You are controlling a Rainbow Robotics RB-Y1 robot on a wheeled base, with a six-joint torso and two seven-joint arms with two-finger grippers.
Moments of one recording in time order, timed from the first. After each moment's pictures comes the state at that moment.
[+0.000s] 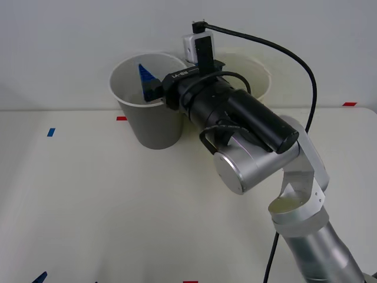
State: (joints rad) right arm -0.40 -0.09 0.38 -1.97 -0.14 0.59 1.44; left arm 1.12 0.35 -0.19 -2.02 -0.14 -0.52 -1.37
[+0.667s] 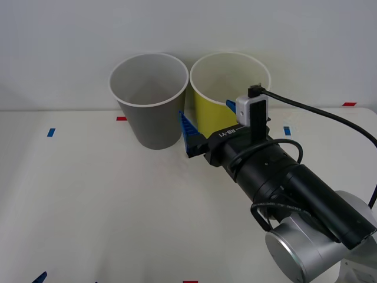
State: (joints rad) right arm 0.05 -0.22 0.42 -2.32 -0.10 0.59 1.42; left arm 1.12 0.35 -0.19 -2.02 -0.14 -0.52 -1.37
